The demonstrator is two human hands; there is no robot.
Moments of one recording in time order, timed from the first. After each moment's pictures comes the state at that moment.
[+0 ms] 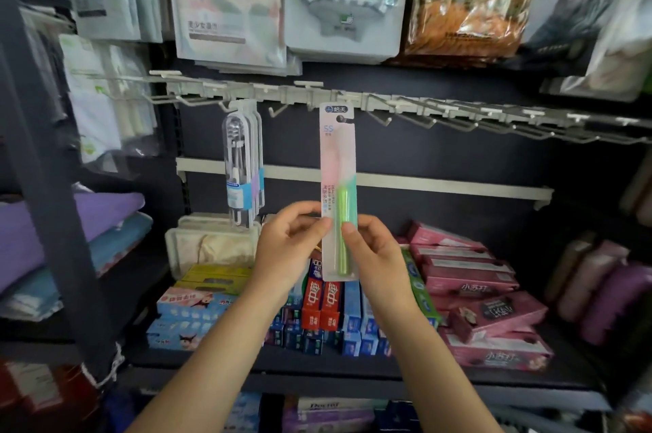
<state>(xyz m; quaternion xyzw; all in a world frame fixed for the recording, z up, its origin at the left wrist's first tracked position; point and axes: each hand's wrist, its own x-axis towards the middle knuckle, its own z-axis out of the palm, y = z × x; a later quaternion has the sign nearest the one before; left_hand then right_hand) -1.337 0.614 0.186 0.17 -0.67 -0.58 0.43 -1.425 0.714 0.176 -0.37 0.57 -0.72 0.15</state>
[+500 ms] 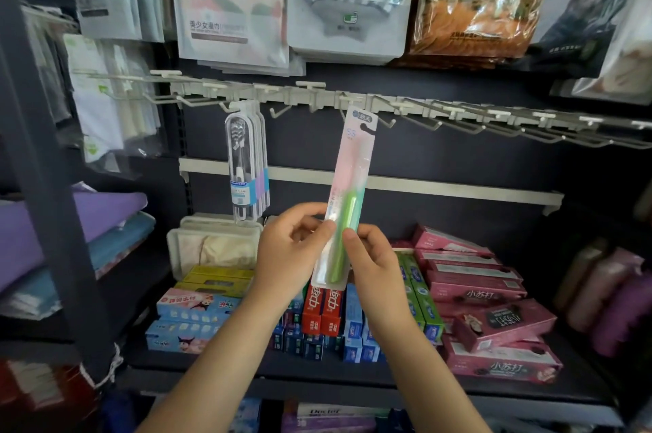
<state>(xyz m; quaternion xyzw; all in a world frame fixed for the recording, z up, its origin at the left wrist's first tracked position) -1.340 0.617 0.186 0.16 -0.70 -0.51 0.48 -1.423 0.711 0.170 -0.36 0.57 -0.72 0.16</state>
